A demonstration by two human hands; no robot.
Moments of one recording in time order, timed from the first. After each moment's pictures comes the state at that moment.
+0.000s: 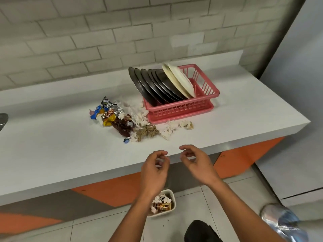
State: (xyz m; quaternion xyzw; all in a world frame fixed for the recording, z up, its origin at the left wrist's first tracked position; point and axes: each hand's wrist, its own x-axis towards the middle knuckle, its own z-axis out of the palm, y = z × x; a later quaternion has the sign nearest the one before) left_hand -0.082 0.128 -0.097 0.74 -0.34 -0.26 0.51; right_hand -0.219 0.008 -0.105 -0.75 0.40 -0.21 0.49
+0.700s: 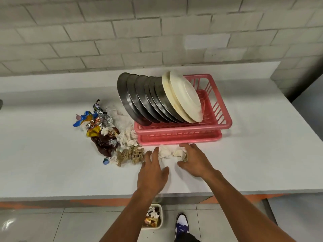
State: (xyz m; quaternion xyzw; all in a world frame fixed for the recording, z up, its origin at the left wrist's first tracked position) left_hand -0.049 -0.051 -0.147 0.90 -0.34 -0.17 0.20; right_hand -0.151 -0.205 -0.131 -0.85 0.37 0.04 0.36
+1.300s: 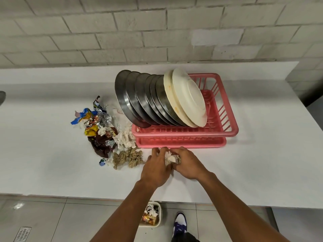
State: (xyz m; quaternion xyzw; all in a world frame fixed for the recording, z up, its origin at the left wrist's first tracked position) left_hand -0.031 -0.100 -0.154 0.88 -0.39 -0.21 0.17; right_hand -0.123 -0.224 -0.140 -0.86 0.27 0.05 0.42
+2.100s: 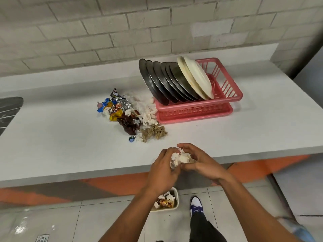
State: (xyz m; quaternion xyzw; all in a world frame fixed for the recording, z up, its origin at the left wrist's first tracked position) left_hand -0.063 0.072 -0.116 0.80 -0.47 -0.21 0.32; right_hand -0.187 -0.064 -0.105 -0.69 0.28 -0.02 0.67
